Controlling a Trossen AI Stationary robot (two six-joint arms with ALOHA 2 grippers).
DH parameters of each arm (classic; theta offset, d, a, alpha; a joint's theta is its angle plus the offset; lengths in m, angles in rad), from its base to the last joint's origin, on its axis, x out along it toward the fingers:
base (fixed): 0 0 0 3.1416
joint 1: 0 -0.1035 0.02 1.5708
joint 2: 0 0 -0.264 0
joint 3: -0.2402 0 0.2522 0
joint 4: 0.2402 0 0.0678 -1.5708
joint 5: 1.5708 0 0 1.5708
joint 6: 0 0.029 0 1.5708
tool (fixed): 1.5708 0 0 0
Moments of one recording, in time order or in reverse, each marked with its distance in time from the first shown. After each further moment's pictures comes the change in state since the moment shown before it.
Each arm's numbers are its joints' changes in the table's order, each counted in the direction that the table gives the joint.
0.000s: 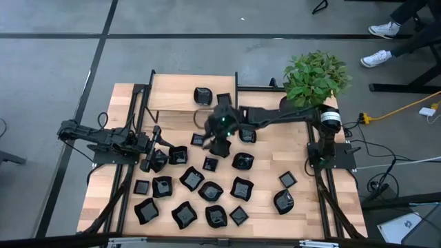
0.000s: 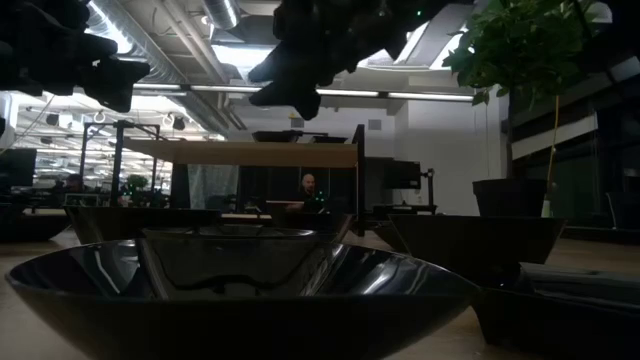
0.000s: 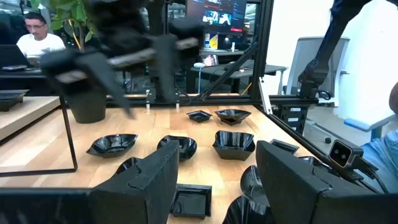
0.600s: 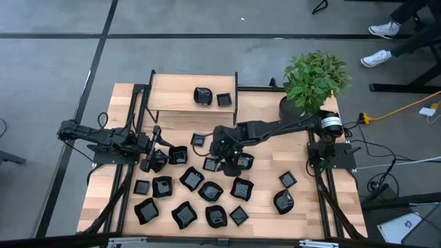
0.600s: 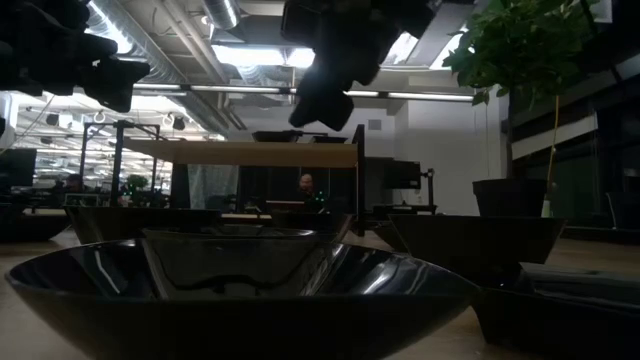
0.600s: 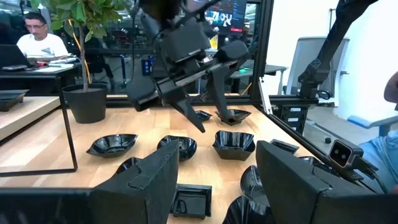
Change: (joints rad) left arm 0.000 0.000 0.000 0.000 0.000 0.000; right arm -0.147 0.000 0.000 0.300 0.003 0.003
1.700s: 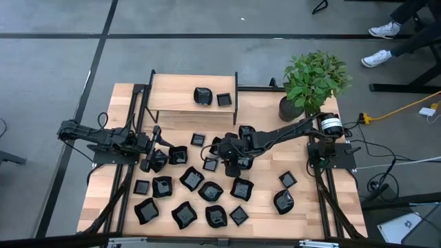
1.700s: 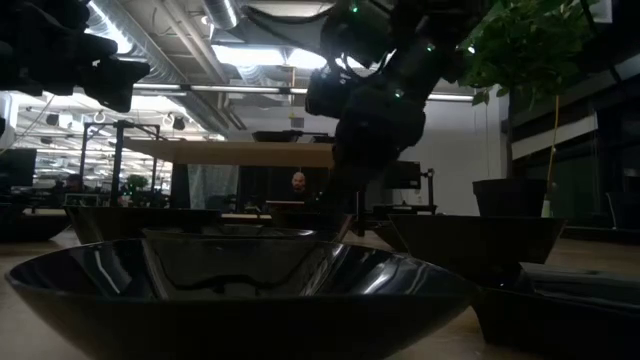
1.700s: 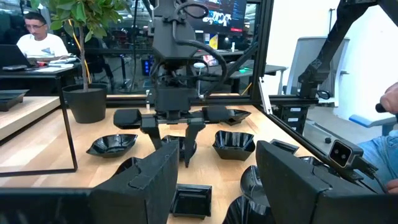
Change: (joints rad) left arm 0.000 0.000 0.000 0.000 0.000 0.000; right arm -0.032 0.000 0.293 -0.274 0.432 0.012
